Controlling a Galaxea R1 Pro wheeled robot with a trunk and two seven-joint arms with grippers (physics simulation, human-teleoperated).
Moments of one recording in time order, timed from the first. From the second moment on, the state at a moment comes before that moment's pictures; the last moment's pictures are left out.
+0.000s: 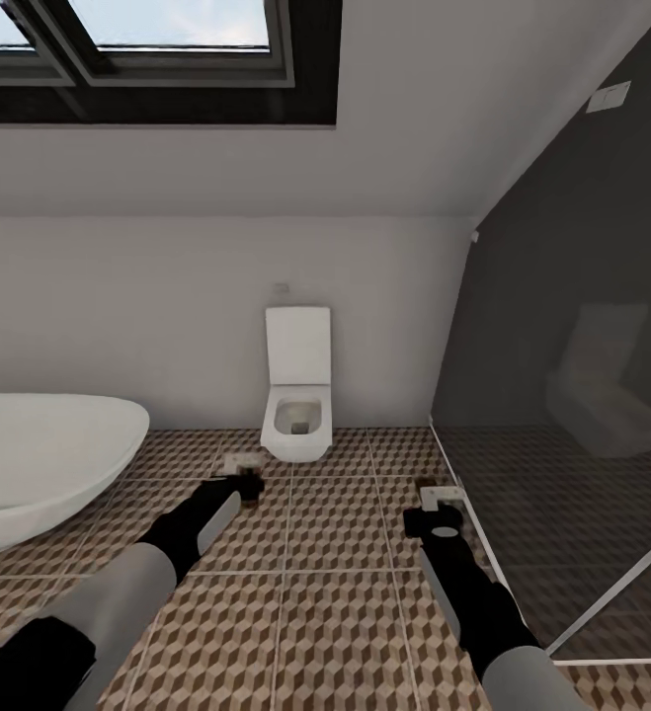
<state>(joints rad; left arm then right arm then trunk) -0.87 0.00 -0.45 -0.54 0.51 0.37 0.33 -0.54 0.08 0.10 -0.92 0.03 0.42 -0.26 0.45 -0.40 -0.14</state>
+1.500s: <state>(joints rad) -0.87 -0.02 -0.46 -0.52 0.51 0.40 0.33 -0.54 0.09 0.10 -0.95 0.03 0.43 -0.26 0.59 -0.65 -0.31</state>
